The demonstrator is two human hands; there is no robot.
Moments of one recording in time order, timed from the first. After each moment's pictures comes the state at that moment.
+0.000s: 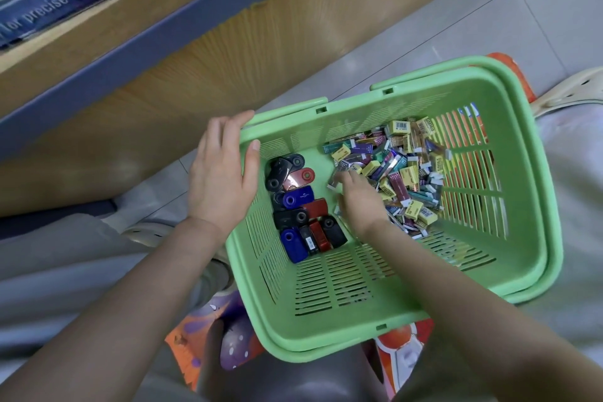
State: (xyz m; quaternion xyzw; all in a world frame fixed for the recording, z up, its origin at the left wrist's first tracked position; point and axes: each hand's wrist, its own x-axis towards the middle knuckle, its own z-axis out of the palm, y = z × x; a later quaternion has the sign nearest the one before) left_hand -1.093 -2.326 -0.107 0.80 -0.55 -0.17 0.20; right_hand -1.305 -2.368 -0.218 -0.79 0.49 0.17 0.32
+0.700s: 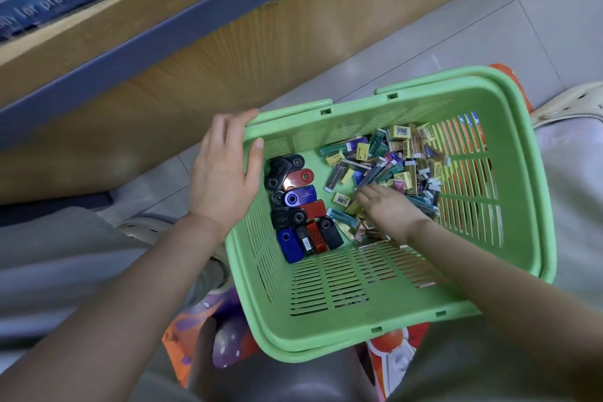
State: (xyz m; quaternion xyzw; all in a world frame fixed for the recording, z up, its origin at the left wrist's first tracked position) left_hand -1.093 -2.325 -0.106 0.80 -0.54 -0.18 0.20; right_hand -1.360 -2.394 -0.210 -0.91 0.23 0.31 0.17
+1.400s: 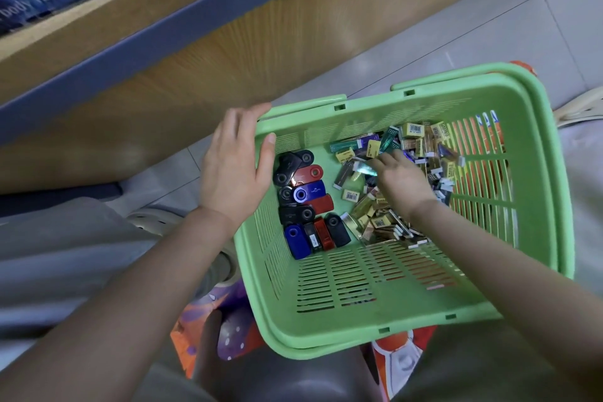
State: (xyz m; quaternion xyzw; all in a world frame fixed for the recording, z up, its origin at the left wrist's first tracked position) left_hand -1.092 -2.325 -0.107 0.80 -0.54 -0.17 0.20; right_hand -1.334 -2.421 -0.196 -0.89 0.34 0.26 0.13
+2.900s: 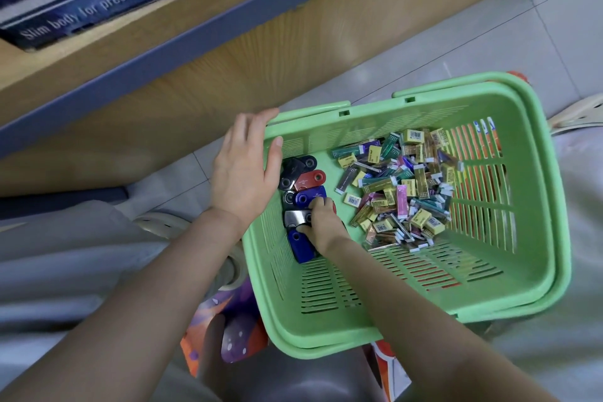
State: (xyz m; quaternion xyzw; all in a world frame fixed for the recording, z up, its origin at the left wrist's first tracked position) left_hand -1.092 -2.324 -0.107 0.80 -0.54 -0.17 0.21; right_hand -1.250 -2.316 -0.228 -0.70 0.50 0.25 0.45
